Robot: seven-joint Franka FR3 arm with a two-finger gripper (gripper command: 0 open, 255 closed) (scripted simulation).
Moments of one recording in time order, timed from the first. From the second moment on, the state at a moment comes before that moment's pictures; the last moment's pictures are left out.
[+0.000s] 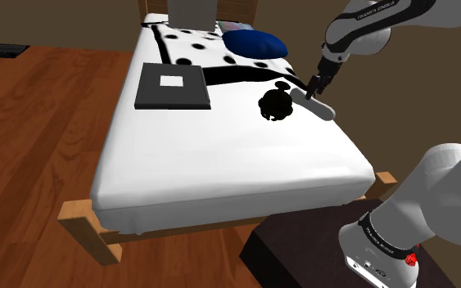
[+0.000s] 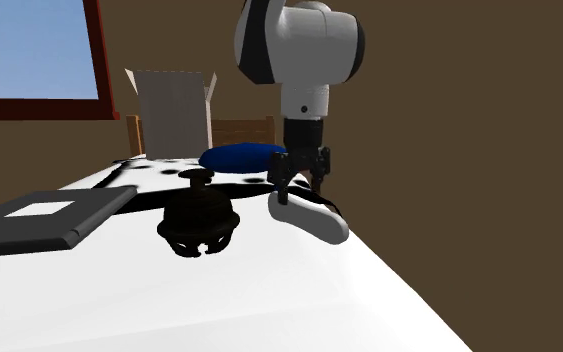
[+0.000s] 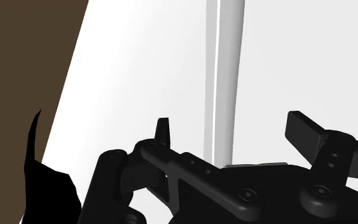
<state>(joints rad) 0.23 -0.05 -0.73 -2.25 -0.02 2.24 -0.50</state>
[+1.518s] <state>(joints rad) 0.23 0.00 -0.74 -2.28 0.03 2.32 -0.53</state>
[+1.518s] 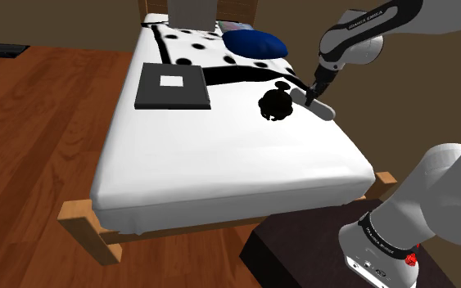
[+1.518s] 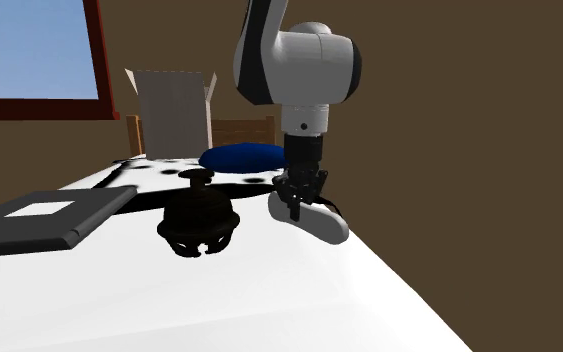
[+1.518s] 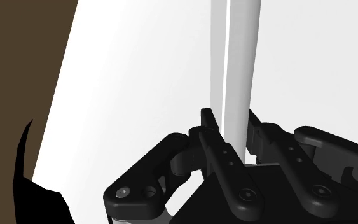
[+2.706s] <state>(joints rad) 0.23 -0.13 -0.71 -2.15 -0.08 2.09 -0.45</state>
